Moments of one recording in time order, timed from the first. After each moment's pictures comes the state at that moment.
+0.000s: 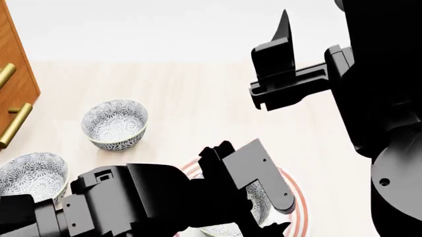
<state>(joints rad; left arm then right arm) -1.34 0.00 1.55 -0.55 -1.11 -0.47 0.04 1.29 0.82 -0.46 -0.52 1.38 1.06 0.80</state>
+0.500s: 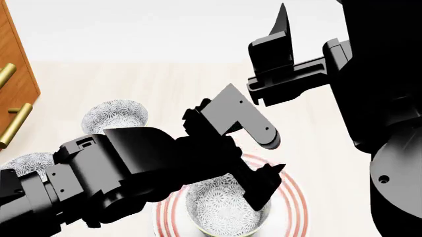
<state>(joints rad) -1.42 0.00 1.55 -0.69 -1.26 -0.34 0.02 1.33 0.81 -0.47 -0.51 1.40 1.07 0.81</state>
